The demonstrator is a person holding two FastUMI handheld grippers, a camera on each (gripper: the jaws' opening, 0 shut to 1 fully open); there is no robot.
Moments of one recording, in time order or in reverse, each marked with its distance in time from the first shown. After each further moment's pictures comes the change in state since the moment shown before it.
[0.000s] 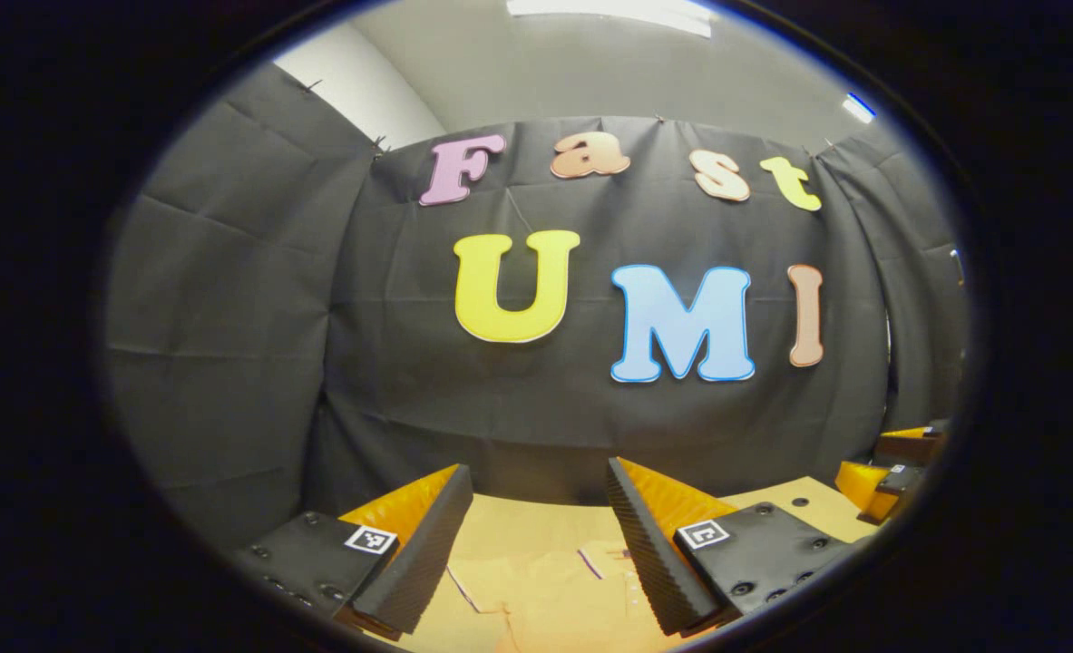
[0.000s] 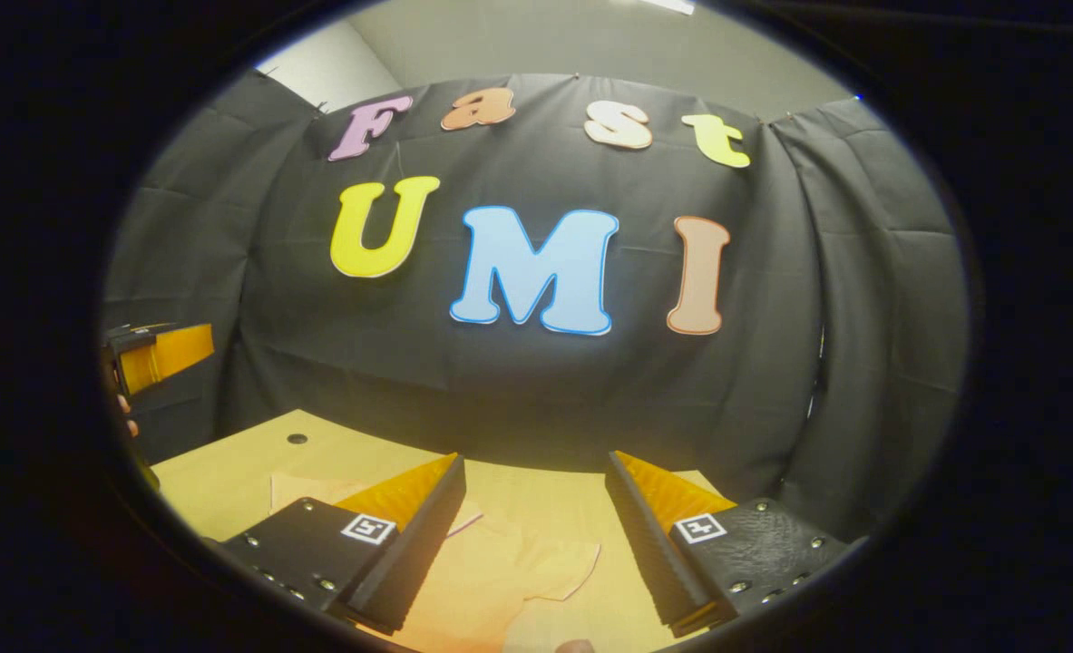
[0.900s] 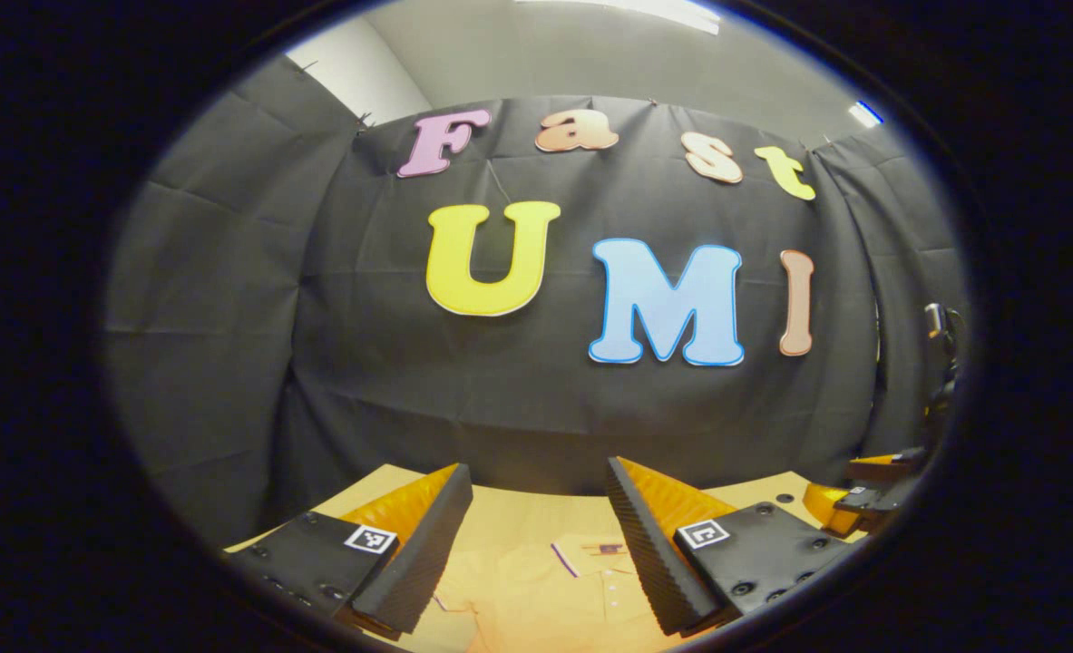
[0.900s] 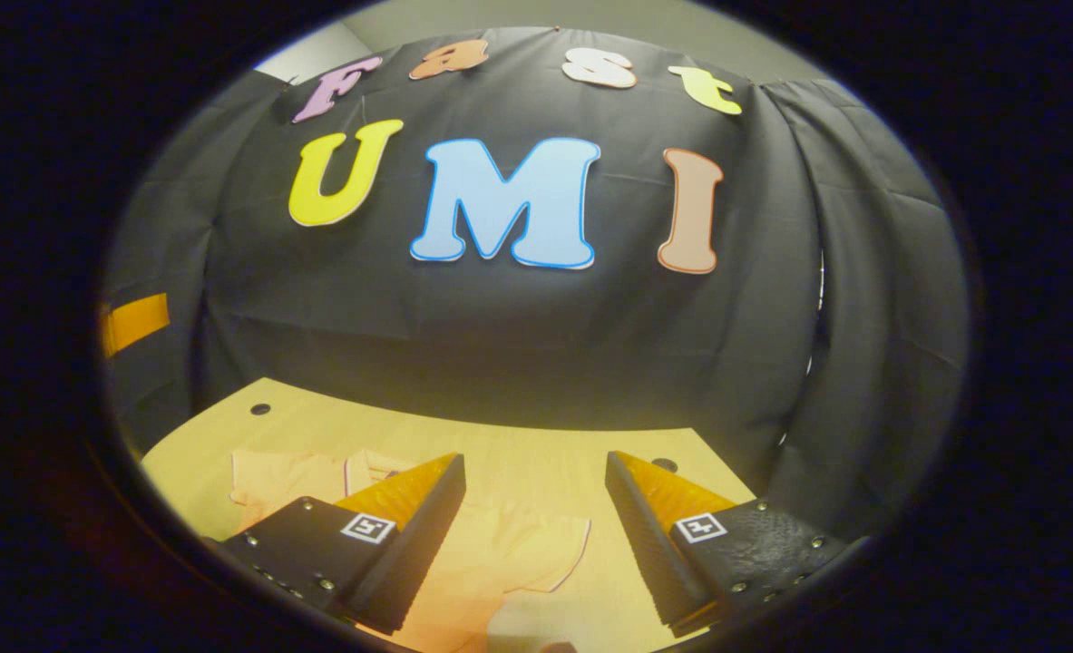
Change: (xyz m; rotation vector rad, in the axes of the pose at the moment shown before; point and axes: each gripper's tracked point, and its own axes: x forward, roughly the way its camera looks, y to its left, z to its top) left arm 0.045 -0.030 -0.036 -0.022 0.072 -0.063; right arm 0.058 -0.026 -0.068 0.034 0.184 -0.065
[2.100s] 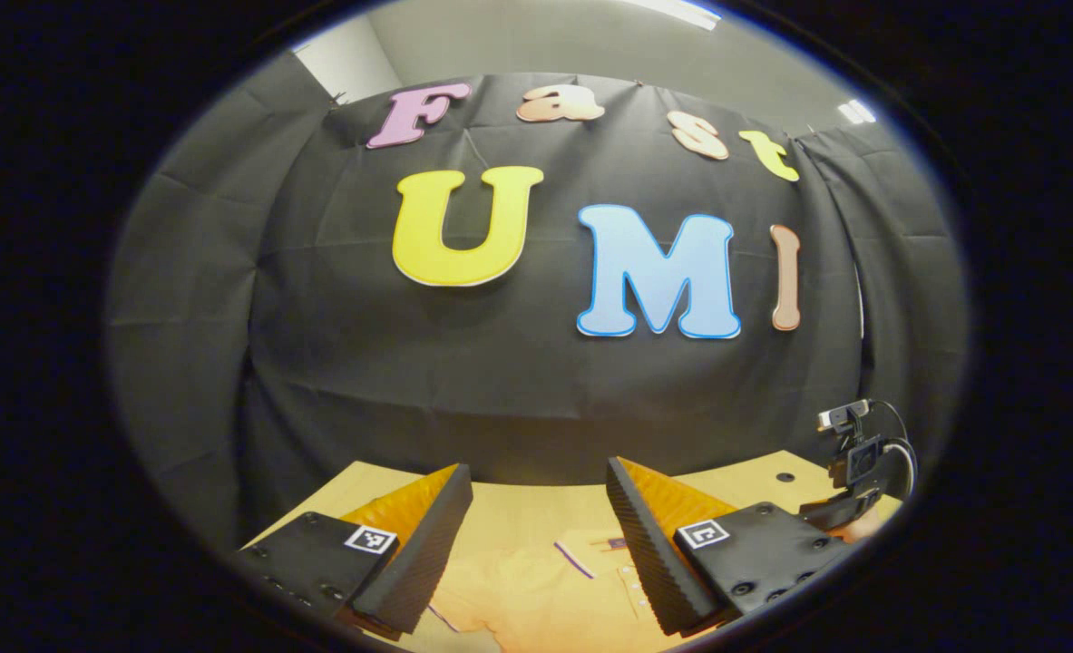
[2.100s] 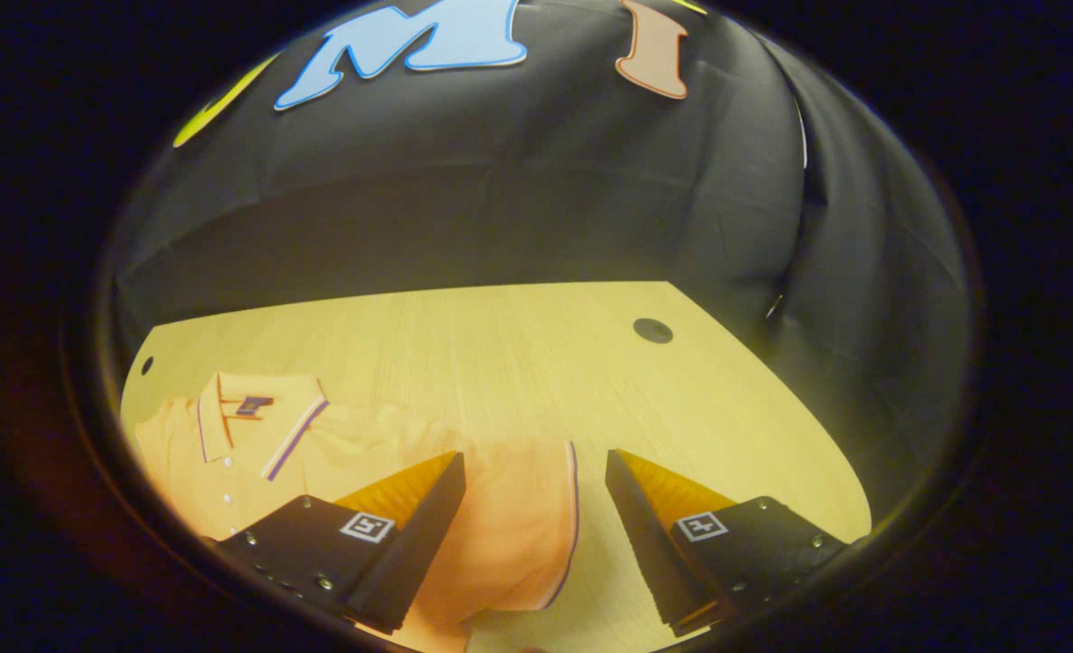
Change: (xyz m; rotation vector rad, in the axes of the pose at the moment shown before) left arm 0.061 0.030 -0.043 -0.003 0.072 -0.093; right arm 0.130 -0.035 -0.169 0.105 0.445 -0.202
